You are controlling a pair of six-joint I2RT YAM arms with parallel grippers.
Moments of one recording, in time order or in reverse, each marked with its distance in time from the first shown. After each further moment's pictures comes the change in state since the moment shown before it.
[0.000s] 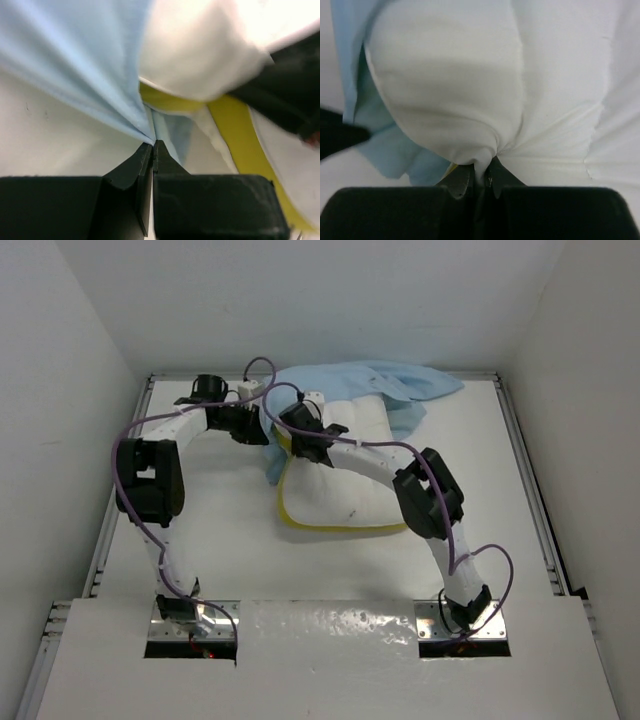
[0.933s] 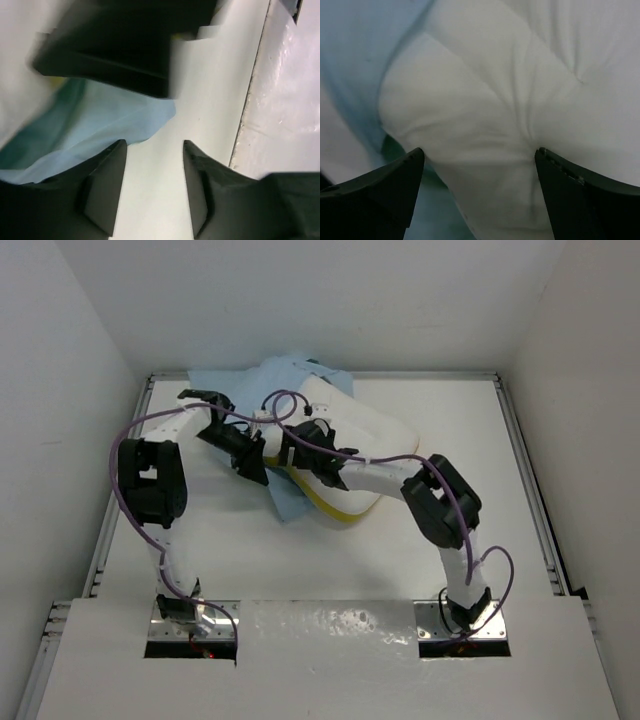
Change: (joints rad) left arm -0.037 -0.040 0.088 -0.761 0.168 0.671; right arm 0.016 -0.115 -0.315 0.392 -0.028 0.073
